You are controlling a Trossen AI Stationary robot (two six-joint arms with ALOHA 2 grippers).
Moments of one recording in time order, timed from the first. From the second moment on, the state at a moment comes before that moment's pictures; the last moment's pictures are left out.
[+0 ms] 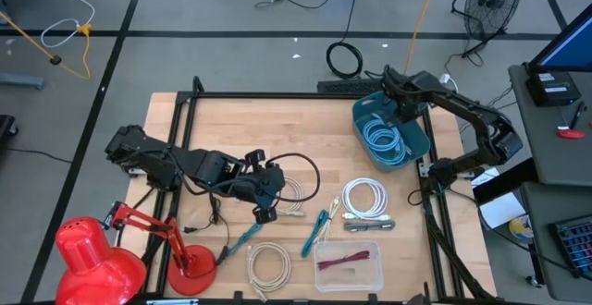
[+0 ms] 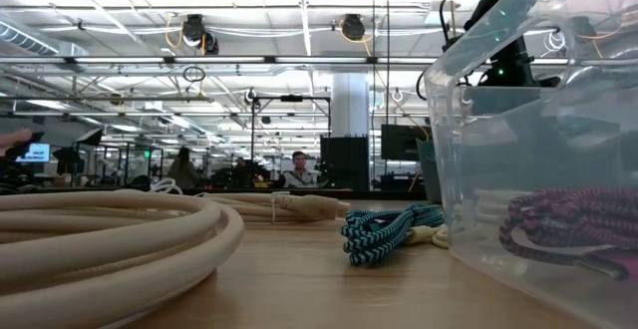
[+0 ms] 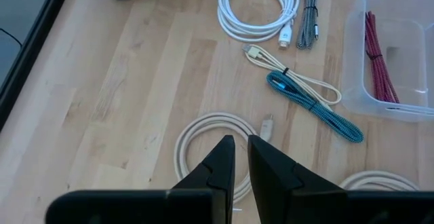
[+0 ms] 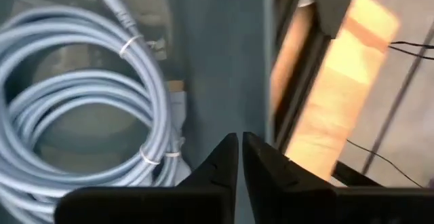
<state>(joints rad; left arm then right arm) -0.33 1.63 1.66 -1.03 -0.37 -0.42 -0.91 1.41 1.07 -1.24 0.35 0.29</state>
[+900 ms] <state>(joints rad) -0.28 1.63 1.66 -1.02 -0.37 -0.36 -0.95 1.39 1.15 -1.12 0.39 0.22</state>
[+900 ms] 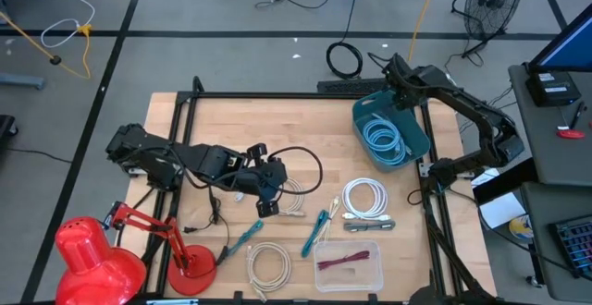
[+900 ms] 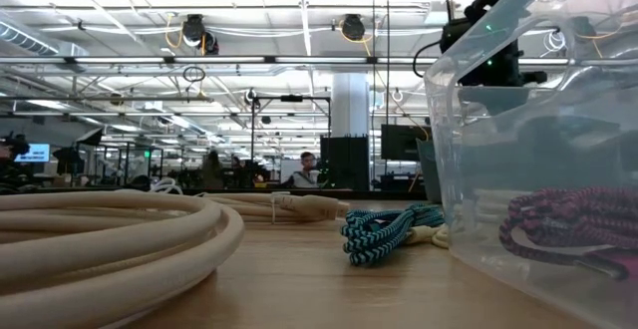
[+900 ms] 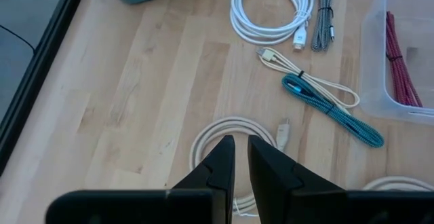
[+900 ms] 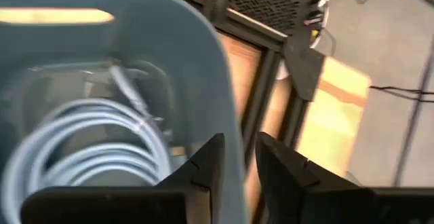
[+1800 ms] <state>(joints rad) -0.29 1.63 1.66 -1.06 -0.36 -0.38 -1.00 1.48 1.14 -1.08 0.32 0.19</state>
